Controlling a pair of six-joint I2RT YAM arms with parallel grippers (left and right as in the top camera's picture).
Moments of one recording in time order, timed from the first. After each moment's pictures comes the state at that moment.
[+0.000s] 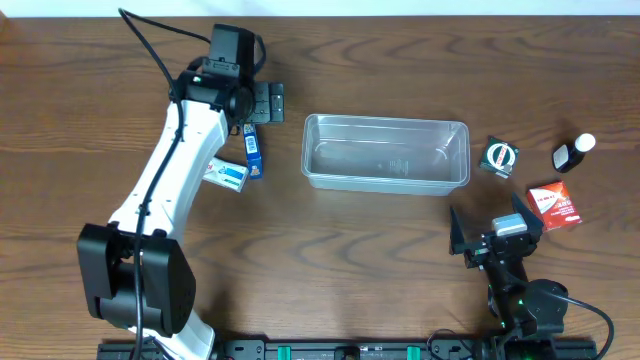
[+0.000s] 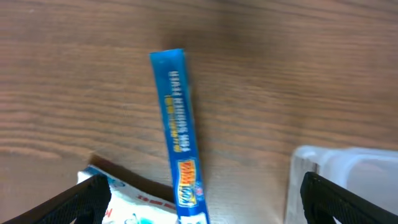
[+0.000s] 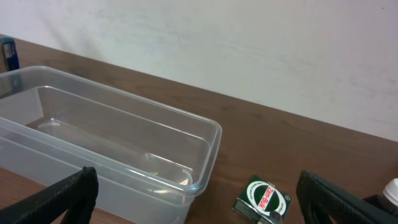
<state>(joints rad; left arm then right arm) -0.21 1.78 1.52 -0.81 -0.09 -0.25 0.03 0.01 0.01 -0.06 -0.15 -0.16</state>
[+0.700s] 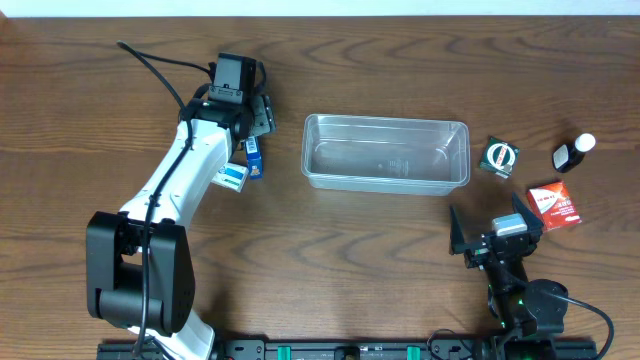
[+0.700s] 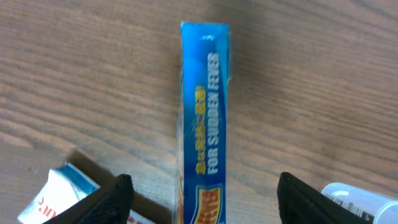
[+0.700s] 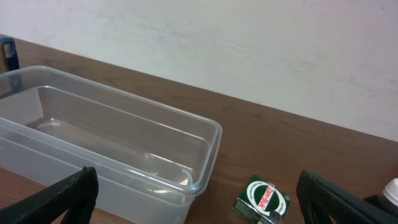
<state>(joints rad) -0.20 1.78 1.31 -0.56 -0.14 -0.39 0.03 0.01 0.01 -0.06 -0.15 -0.16</state>
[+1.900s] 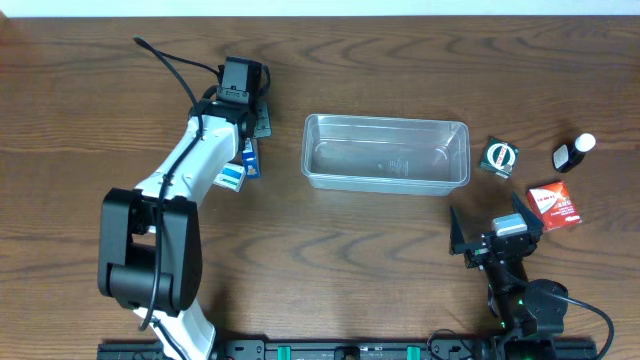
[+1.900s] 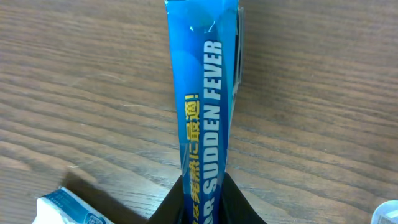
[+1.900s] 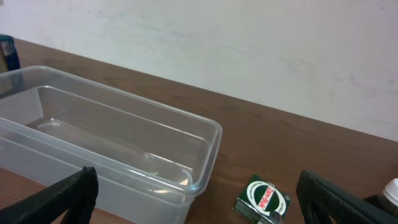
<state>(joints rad) -0.20 1.87 1.31 -0.50 -0.19 -0.30 0.03 0.01 0.01 -0.06 -0.15 -0.16</state>
